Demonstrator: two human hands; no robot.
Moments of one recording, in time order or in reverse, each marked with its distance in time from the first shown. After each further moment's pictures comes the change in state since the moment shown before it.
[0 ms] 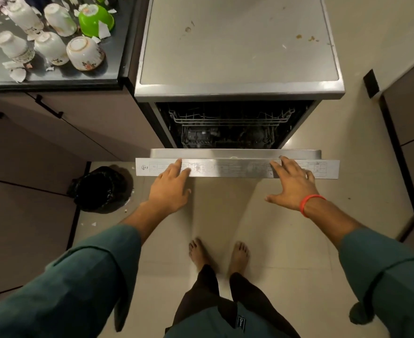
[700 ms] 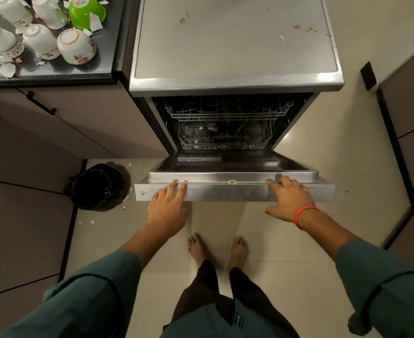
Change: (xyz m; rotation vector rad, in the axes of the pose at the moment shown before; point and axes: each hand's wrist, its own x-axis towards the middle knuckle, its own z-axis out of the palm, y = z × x) left_hand -0.039 0.002 0.050 0.074 -0.019 -0.078; right_hand -0.029 -0.016 0.020 -0.117 -0.125 0.015
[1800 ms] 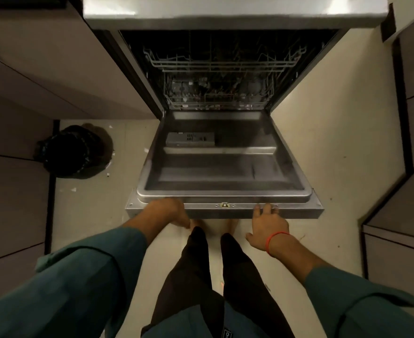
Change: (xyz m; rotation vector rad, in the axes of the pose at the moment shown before) left_hand 0.027 0.027 0.068 0.044 -0.852 -0.042; right_hand -0.030 -0.042 0.148 -0.057 -0.422 0.091
